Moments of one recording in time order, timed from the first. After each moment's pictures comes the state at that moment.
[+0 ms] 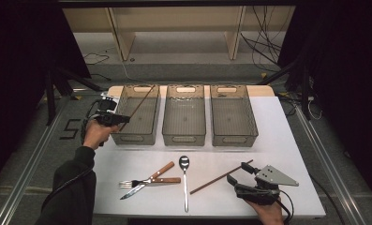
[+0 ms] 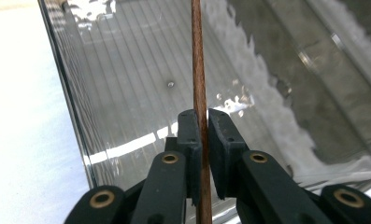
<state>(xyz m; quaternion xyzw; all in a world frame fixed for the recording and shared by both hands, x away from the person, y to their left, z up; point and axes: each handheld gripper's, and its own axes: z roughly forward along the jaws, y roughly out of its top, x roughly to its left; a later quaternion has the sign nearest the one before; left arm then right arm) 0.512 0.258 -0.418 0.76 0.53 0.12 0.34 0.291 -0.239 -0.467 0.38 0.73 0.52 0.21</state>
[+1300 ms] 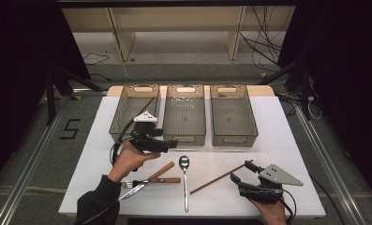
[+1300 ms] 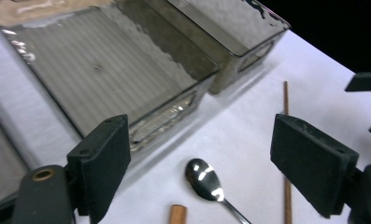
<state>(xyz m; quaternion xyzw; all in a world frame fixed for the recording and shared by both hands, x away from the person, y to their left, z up) 0.406 0.122 -0.390 0.80 0.38 0.07 0.45 0.292 -0.246 -0.464 0.39 0.72 0.52 0.23</state>
